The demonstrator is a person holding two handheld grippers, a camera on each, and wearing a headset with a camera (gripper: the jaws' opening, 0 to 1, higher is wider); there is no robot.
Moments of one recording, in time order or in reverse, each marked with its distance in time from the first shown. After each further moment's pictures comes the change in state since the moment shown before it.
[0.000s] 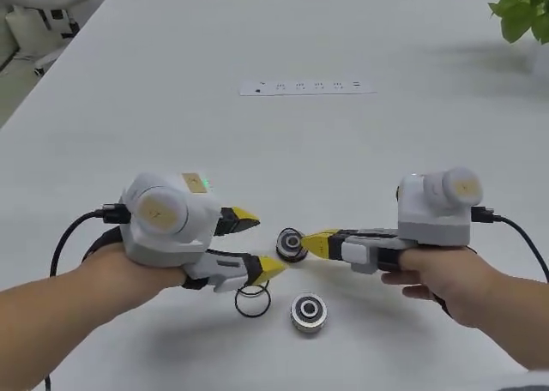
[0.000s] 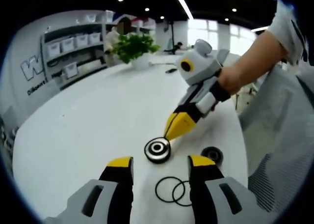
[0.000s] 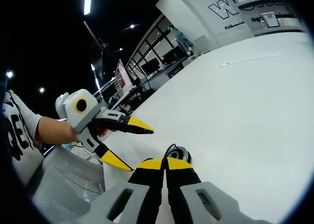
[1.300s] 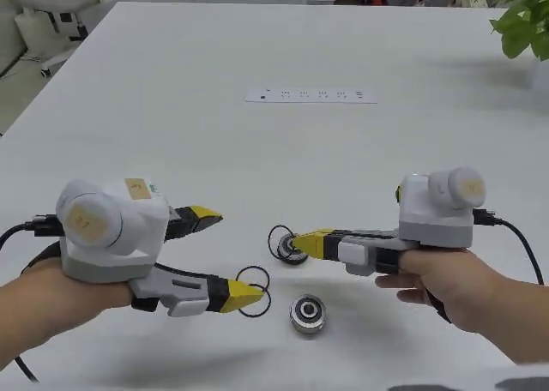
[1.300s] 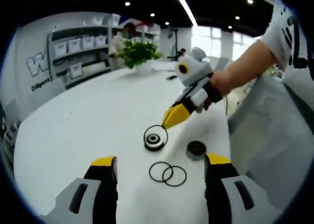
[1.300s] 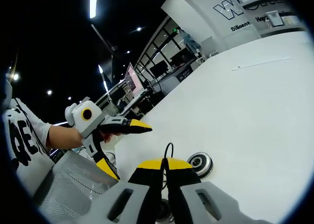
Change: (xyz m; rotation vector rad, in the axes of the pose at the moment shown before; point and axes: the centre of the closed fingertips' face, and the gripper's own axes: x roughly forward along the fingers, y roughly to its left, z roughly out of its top) left arm -0.050 -0.015 -0.005 -0.045 -0.048 0.010; right arm -0.001 0.035 0.012 0.007 -0.020 0.081
